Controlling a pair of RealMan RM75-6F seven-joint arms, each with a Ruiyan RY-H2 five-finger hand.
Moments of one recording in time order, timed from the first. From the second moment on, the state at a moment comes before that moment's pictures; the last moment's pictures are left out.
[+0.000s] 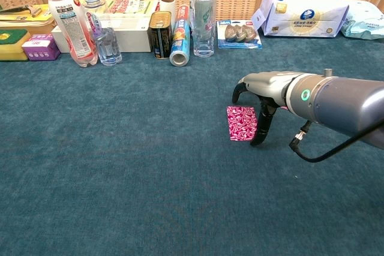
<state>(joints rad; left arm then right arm) -0.03 -0.82 0.08 -1.74 1.67 1.54 -0.37 1.00 -1.70 0.17 -1.62 -0.33 1.13 -0.82</state>
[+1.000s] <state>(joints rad) -0.02 -0.82 0.08 -1.74 1.67 1.54 -0.37 0.97 -1.73 0.19 -1.60 -0.35 1.12 -0.81</state>
